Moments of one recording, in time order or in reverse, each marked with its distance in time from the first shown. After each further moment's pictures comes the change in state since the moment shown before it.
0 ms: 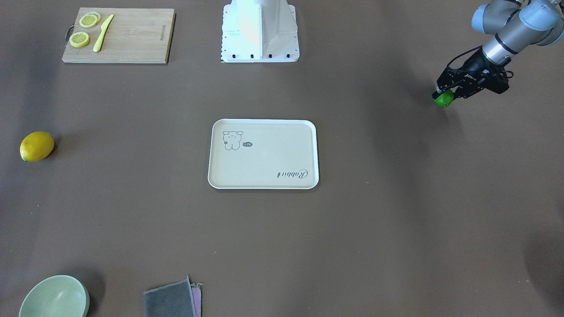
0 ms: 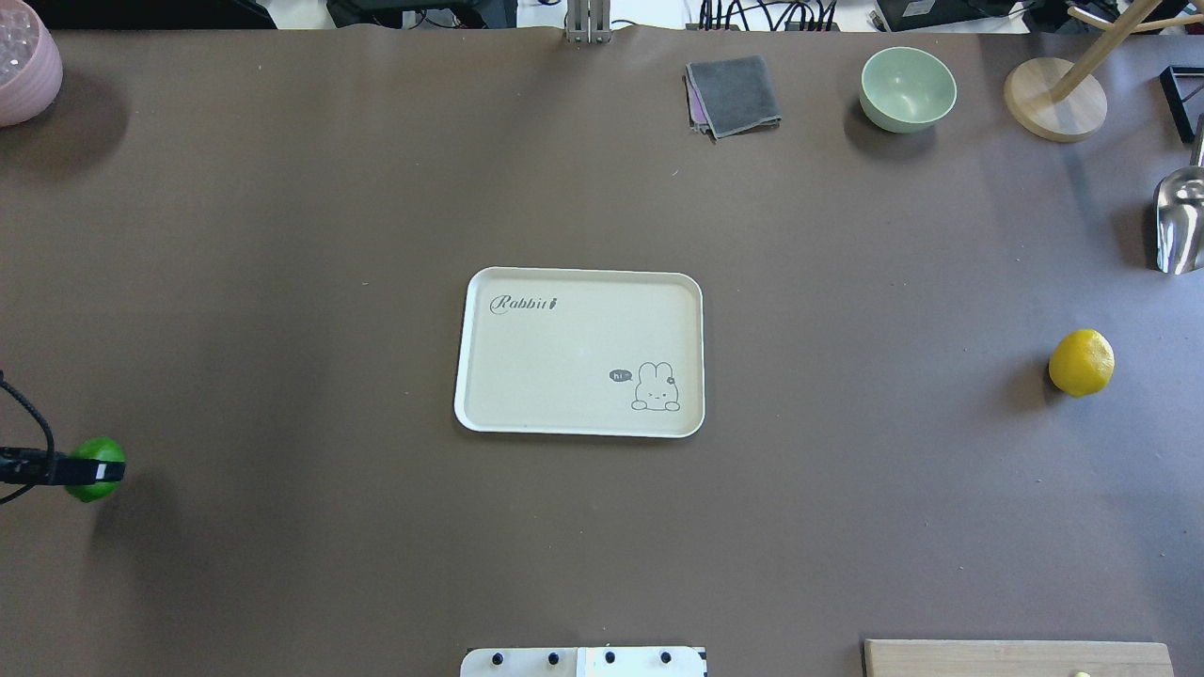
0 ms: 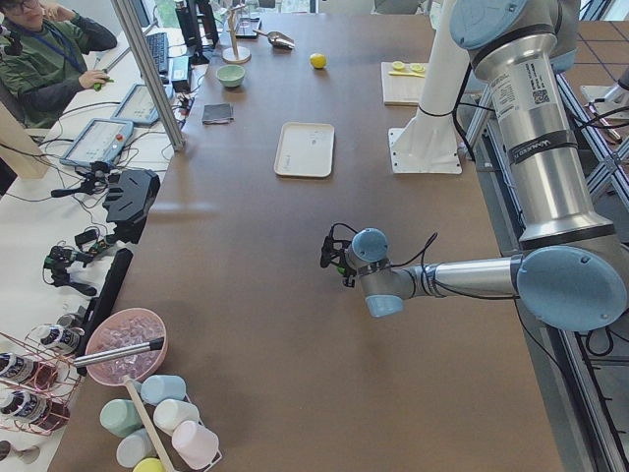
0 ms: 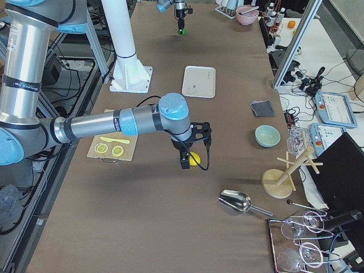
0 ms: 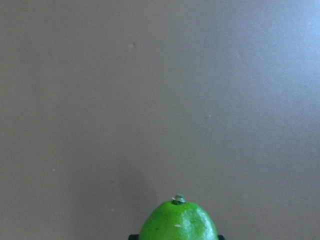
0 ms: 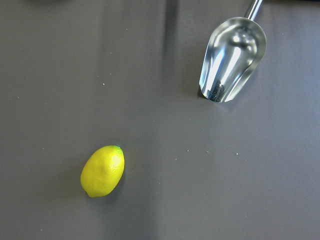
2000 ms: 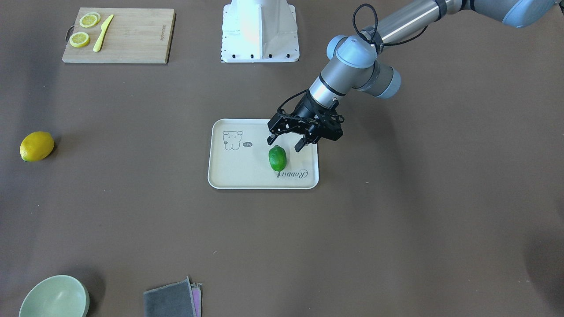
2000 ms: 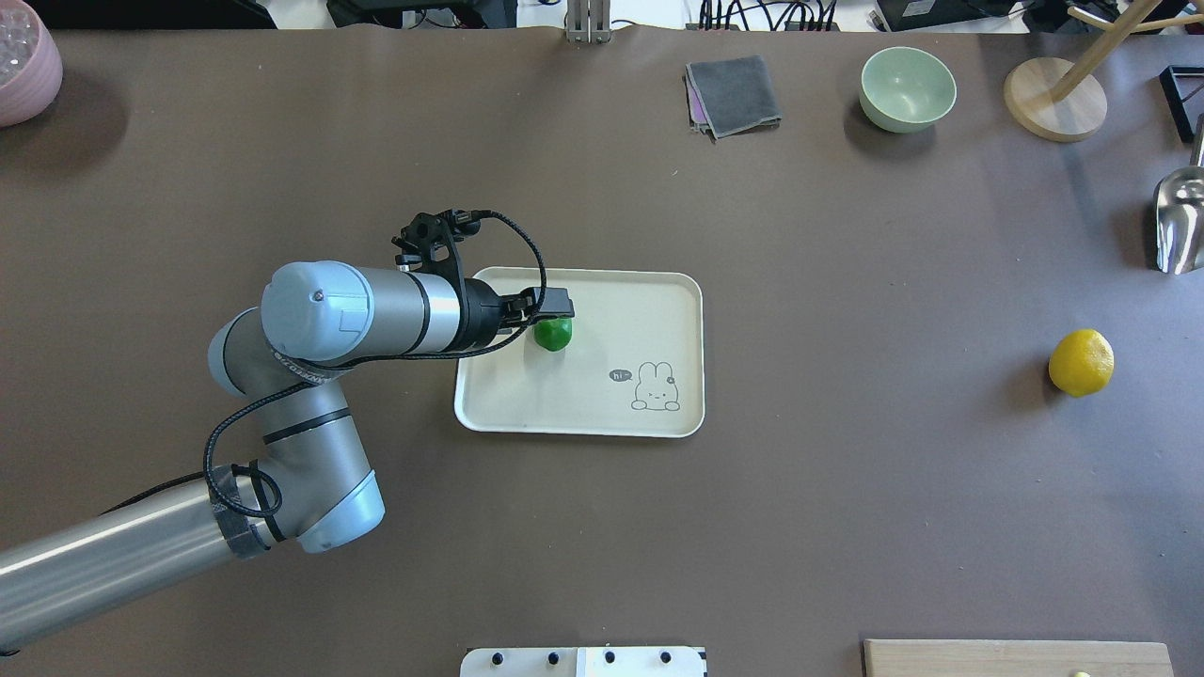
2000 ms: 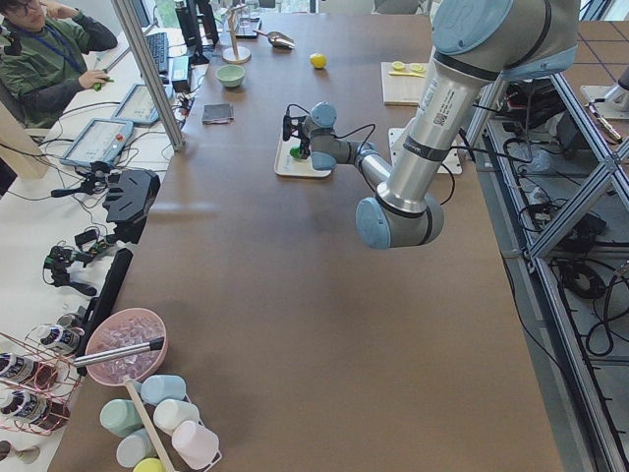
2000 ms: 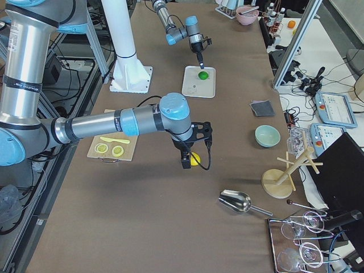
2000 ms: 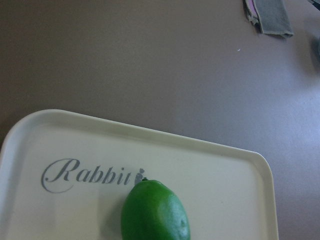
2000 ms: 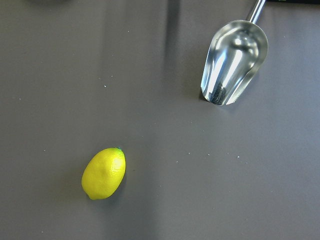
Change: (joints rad) left arm 0.172 -0.858 0.121 0.488 0.331 -0.338; right arm 0.000 0.009 0.000 0.002 0.002 0.000
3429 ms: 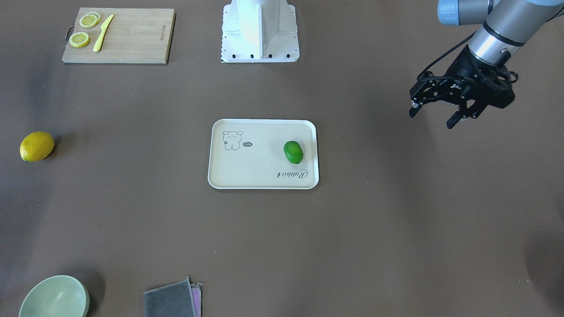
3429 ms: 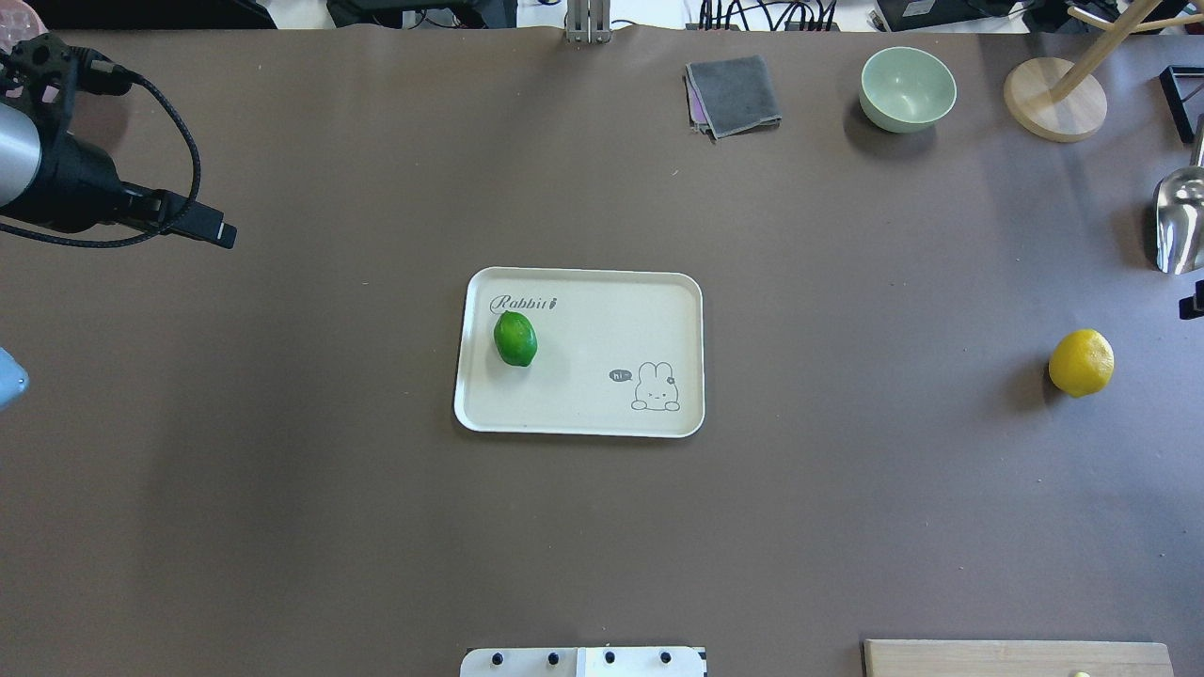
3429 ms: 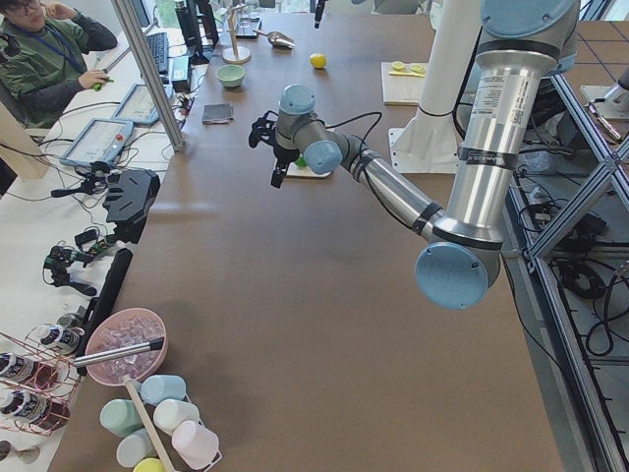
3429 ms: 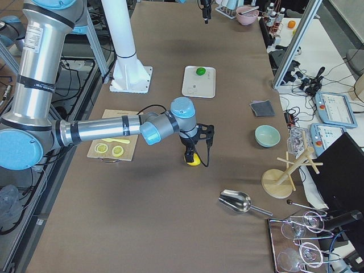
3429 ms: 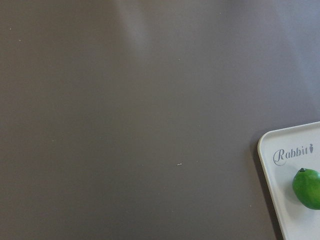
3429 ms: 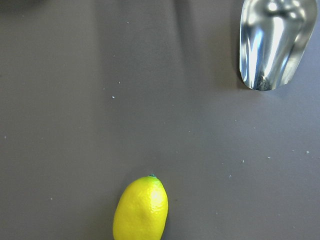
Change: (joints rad) left arm -0.462 0.383 -0.494 0.594 -0.417 0.734; right arm -0.361 0.005 -0.126 0.422 -0.185 0.673
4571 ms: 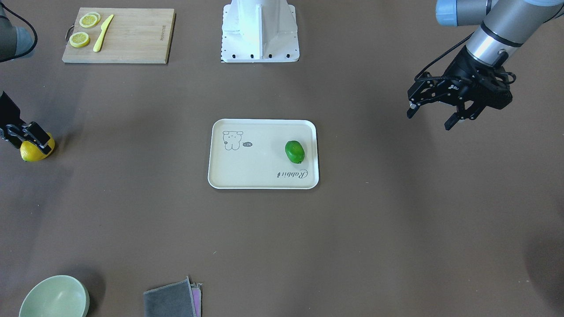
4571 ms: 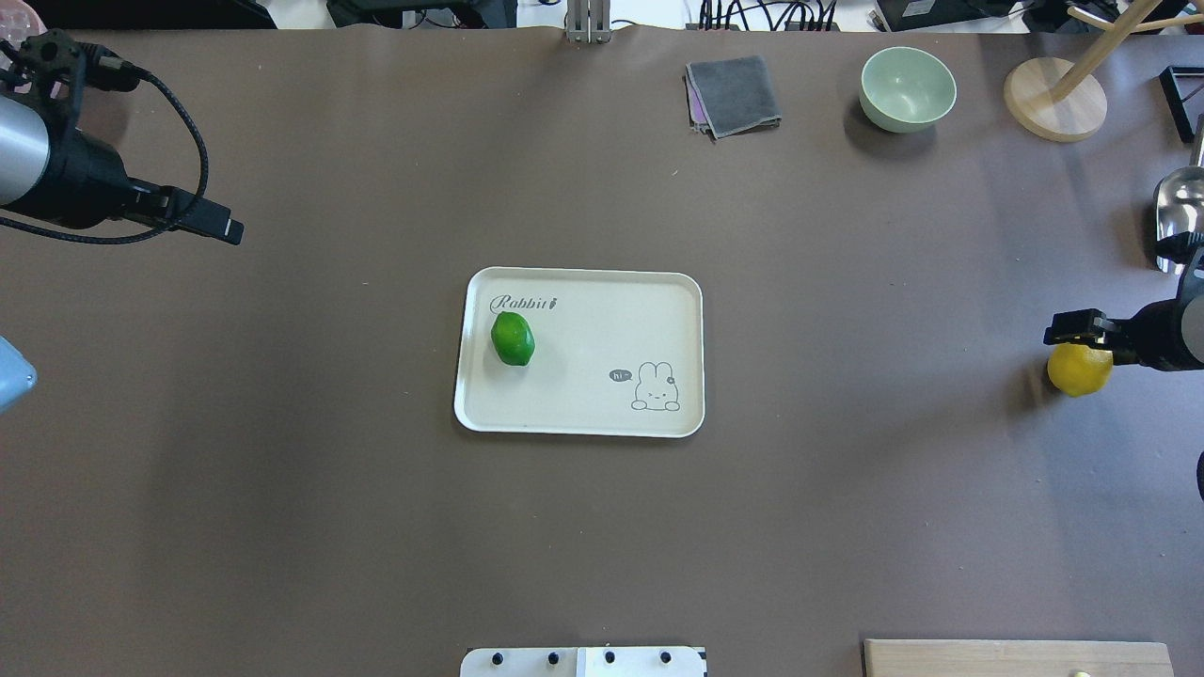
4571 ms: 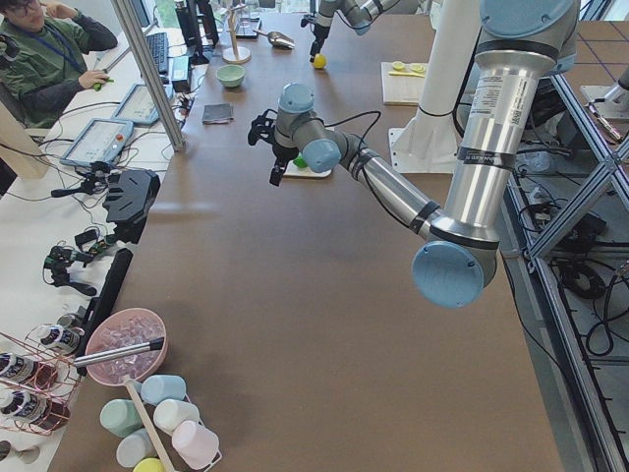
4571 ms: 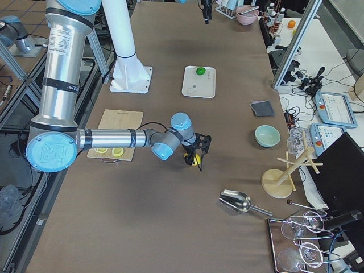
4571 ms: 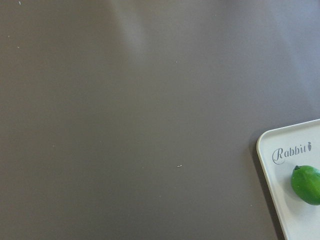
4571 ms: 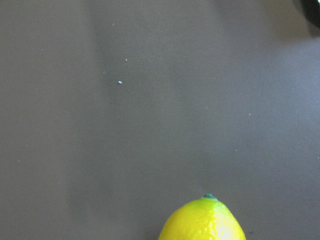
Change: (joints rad) left arm 0.003 -0.015 0.007 -0.001 0.005 0.001; right arm -0.288 0.059 -0.244 0.380 -0.216 0.429
